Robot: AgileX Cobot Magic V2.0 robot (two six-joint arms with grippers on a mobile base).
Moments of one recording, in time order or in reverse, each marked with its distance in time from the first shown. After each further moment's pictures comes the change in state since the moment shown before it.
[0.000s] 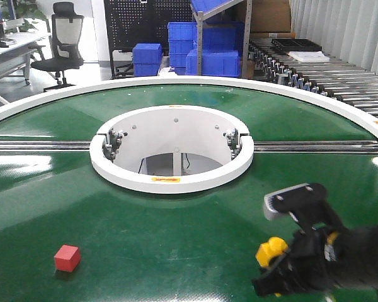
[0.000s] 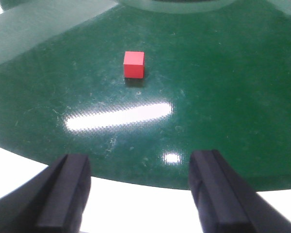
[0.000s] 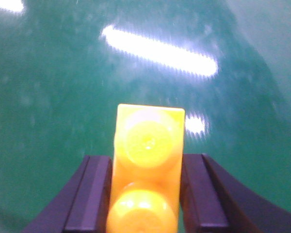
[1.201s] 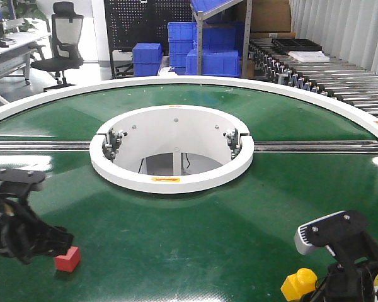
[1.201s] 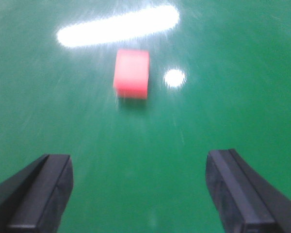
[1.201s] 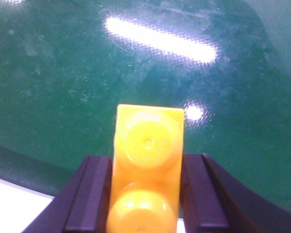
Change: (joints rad) left arm 0.000 1.096 -0.633 0.003 -0.042 0.000; right arm -0.001 -0.164 0.124 0.000 0.080 0.000
